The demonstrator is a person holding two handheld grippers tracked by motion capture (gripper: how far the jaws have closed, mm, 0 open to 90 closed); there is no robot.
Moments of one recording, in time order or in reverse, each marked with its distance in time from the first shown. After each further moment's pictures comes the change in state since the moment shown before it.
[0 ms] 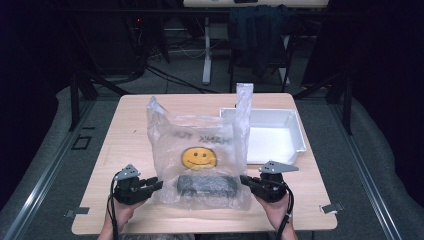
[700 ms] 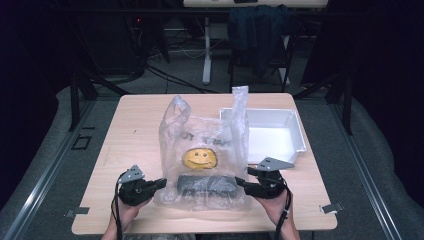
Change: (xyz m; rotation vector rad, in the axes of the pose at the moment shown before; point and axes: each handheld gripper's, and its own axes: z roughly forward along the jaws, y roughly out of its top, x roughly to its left) left arm -0.007 -0.005 0.014 -0.028 -0.069 0.072; right arm 0.002 0.015 0.006 0.022 -0.056 -0.107
